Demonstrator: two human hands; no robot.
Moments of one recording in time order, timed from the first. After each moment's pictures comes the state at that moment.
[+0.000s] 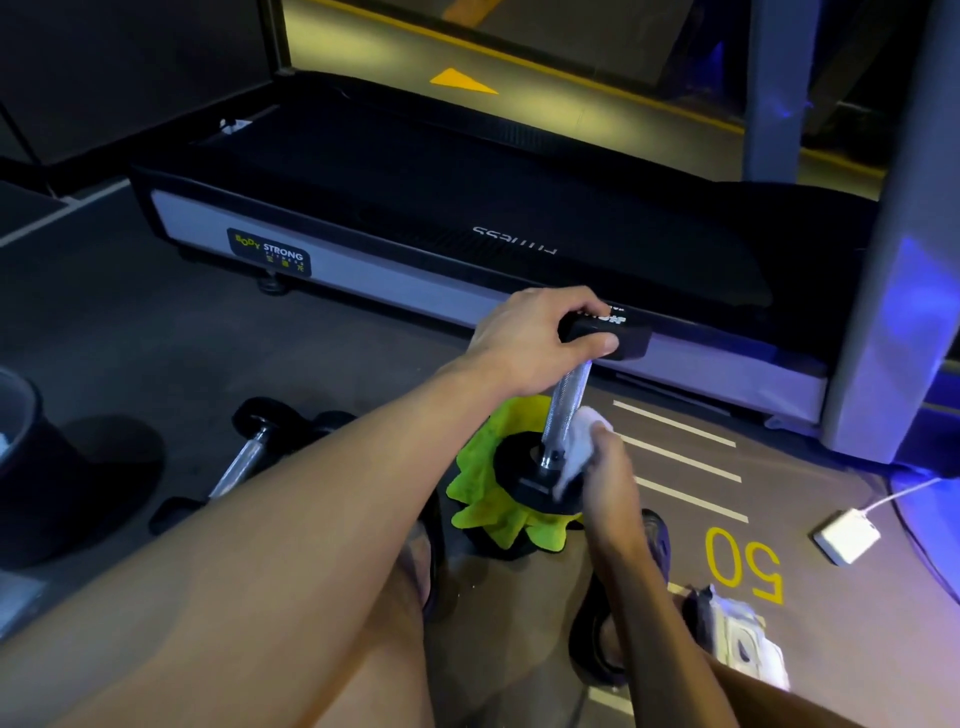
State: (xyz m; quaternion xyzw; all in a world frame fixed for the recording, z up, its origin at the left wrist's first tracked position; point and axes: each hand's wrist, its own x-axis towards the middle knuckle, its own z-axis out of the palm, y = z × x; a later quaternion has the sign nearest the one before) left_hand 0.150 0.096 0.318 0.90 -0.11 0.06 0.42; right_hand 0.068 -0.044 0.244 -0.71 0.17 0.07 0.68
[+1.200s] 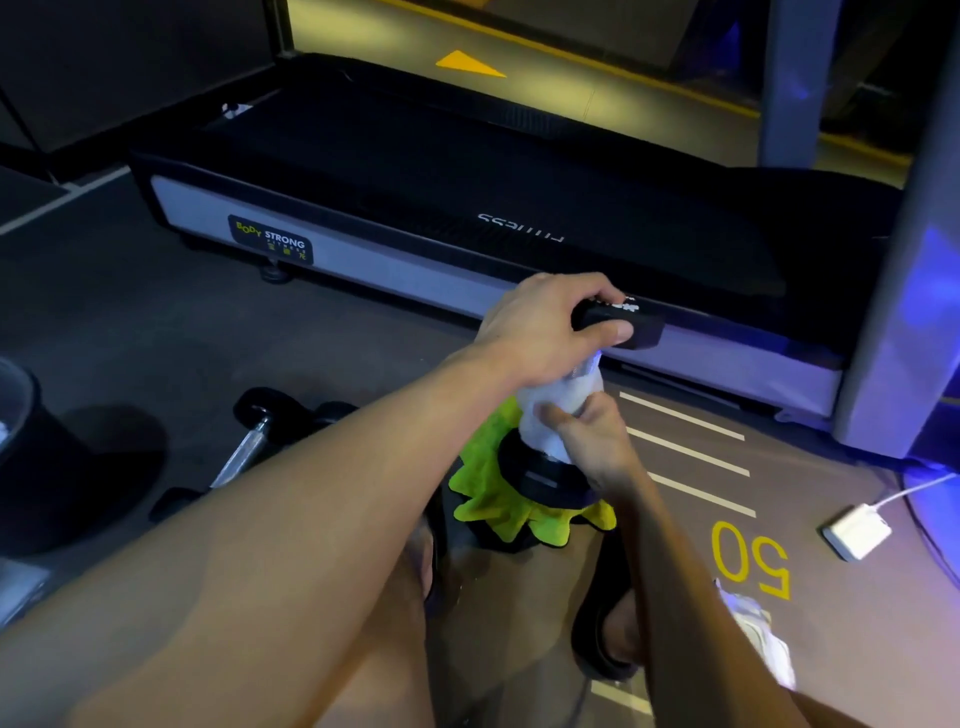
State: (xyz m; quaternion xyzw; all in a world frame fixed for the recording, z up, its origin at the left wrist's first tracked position) left_hand 0.161 0.091 0.313 0.90 -0.12 0.06 0.41; right_hand 0.135 -0.052 0.221 -0.84 0.06 0.08 0.53
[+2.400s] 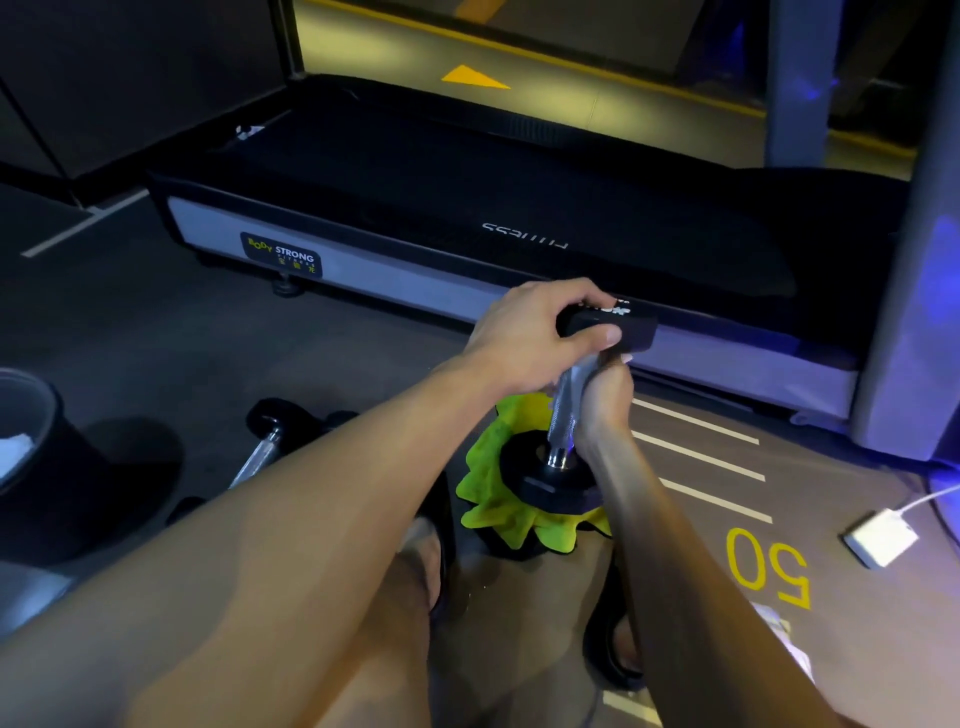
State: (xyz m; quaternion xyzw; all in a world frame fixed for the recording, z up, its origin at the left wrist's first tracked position) left_hand 0.153 0.094 0.314 0.88 -0.12 0.07 0.45; right_hand 0.157 -0.018 0.267 -0.52 0.19 0.01 0.83
